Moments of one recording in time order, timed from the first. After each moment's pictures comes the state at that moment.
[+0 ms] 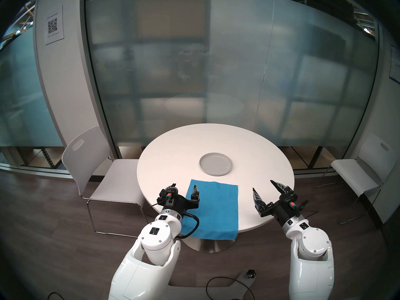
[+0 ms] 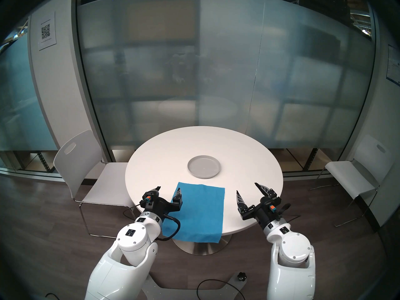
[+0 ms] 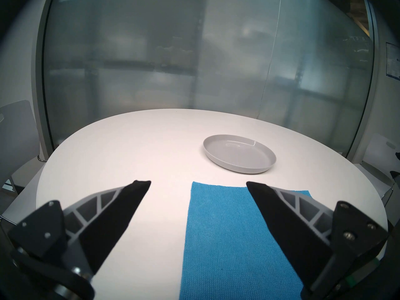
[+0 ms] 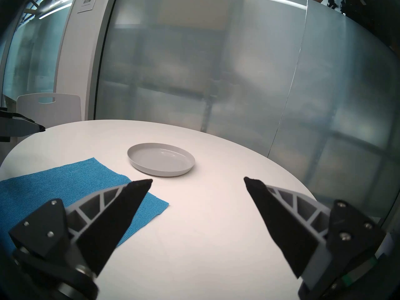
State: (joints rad) left arm 1.82 -1.51 -1.29 -1.81 -0.14 0.16 0.13; right arm -1.86 -1.67 1.94 -1.83 -0.22 -0.15 0.64
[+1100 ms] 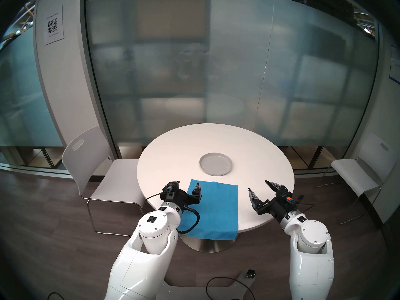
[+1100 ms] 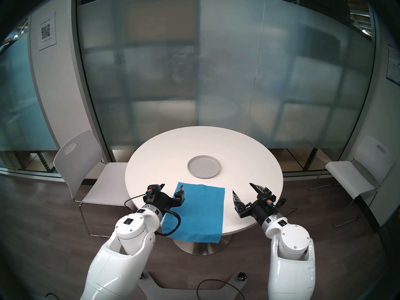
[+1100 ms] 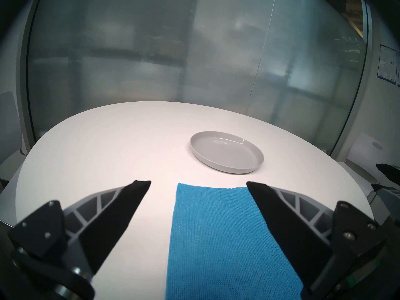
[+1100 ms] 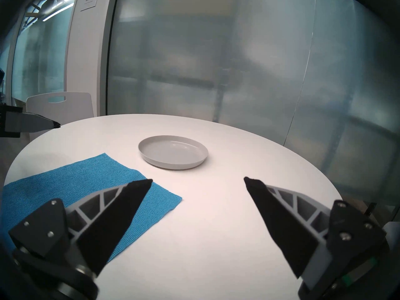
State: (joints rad) left arm 1.74 -1.50 -1.33 -1.77 -0.23 0.29 0.03; right arm -1.78 -1.63 1.93 -1.78 -0.20 -0.02 0.72
